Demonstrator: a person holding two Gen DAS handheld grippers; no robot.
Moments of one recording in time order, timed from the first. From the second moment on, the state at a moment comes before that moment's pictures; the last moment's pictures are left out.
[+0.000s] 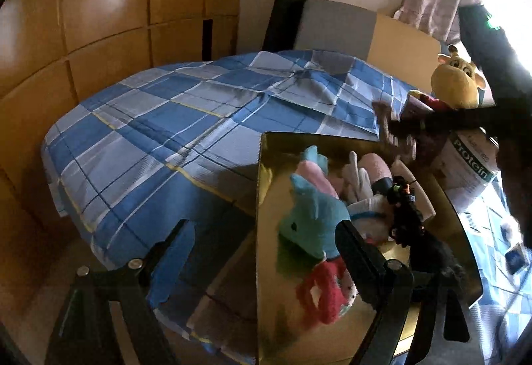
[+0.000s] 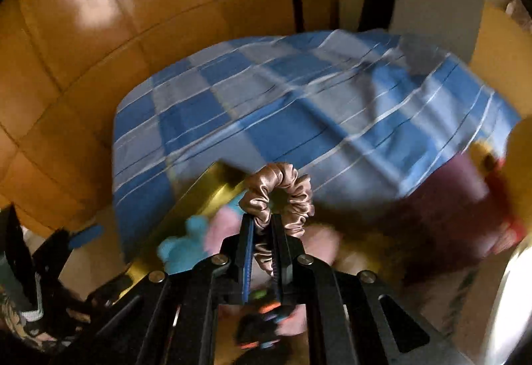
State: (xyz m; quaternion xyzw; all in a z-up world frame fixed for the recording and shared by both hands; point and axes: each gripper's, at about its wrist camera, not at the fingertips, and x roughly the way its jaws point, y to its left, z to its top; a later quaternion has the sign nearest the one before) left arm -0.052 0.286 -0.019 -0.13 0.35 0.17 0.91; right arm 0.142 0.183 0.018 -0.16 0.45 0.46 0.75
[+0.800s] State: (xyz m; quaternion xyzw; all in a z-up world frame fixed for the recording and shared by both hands) left arm -0.058 0.264 -0.011 -0.10 0.34 0.17 0.92; right arm 0.040 0.130 -0.070 -0.16 0.49 0.40 0.75
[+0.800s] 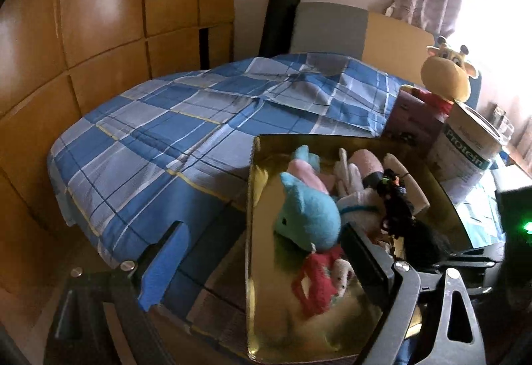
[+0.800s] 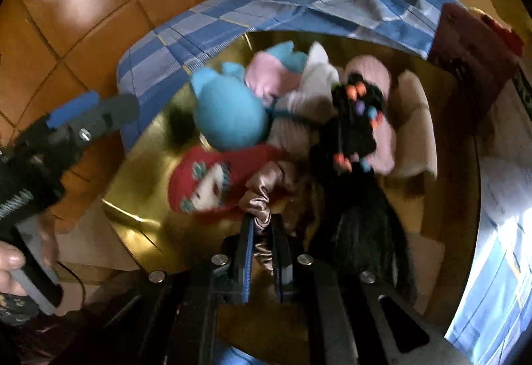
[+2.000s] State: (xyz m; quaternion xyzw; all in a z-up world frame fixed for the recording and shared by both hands) left arm -0.030 0.151 0.014 0.00 0.34 0.03 0.94; right arm 0.065 -0.088 0.003 0.00 0.41 0.22 0.88
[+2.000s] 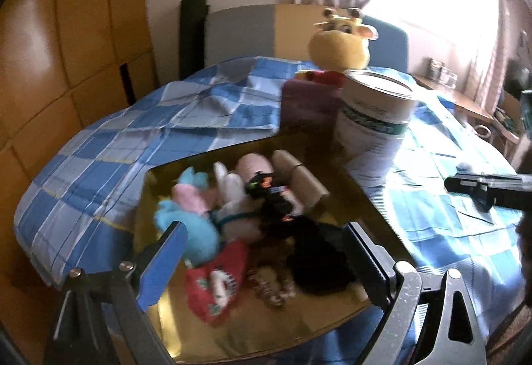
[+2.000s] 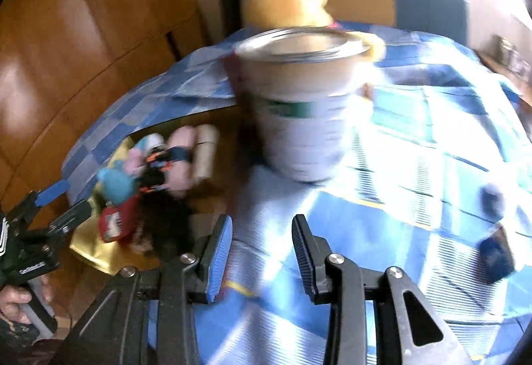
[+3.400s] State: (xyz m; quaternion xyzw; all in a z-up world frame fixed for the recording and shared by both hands) left arm 0.015 -0.002 -0.008 0.06 0.40 -0.15 0.90; right arm 0.062 -0.379 -0.039 0.39 0.36 -0.03 0.84
